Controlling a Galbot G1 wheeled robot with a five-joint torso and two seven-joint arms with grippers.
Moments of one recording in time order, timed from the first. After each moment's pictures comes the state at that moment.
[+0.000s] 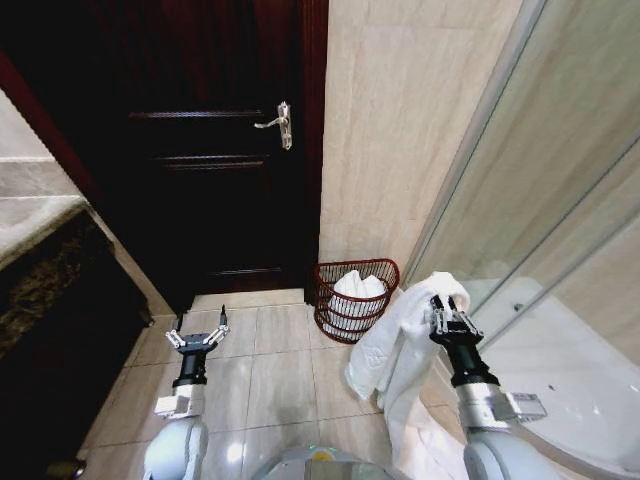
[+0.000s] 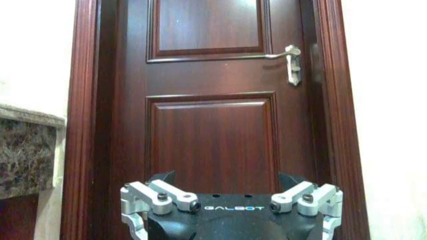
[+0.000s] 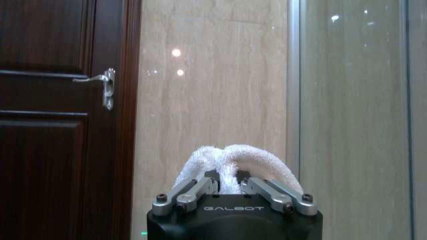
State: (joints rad) left arm 1.66 -1.61 -0.81 -2.02 -0.12 -0.39 0.13; right arm -1.77 1.52 0.66 2.47 0.11 -0.02 -0.05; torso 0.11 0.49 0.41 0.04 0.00
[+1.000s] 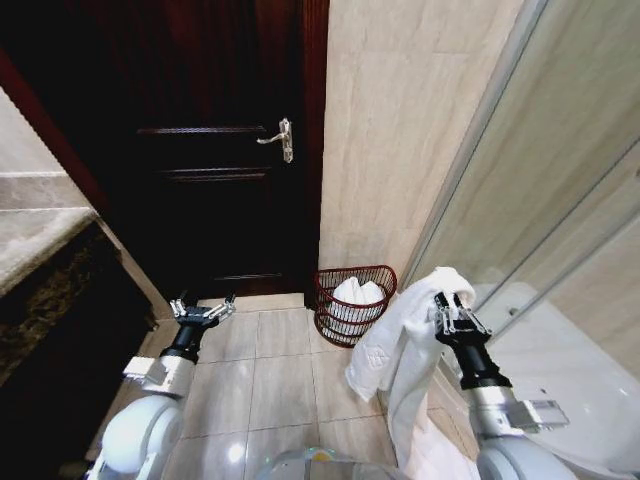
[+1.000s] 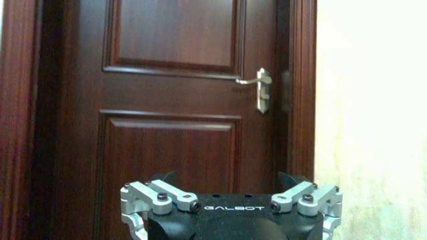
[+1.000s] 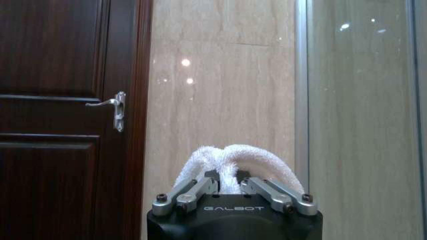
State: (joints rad) left arm 1.67 -1.34 -0.77 -2.31 -0.36 0.00 0.02; right arm -1.80 1.47 0.68 2.50 0.18 0.01 -0.06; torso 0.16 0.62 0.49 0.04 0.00
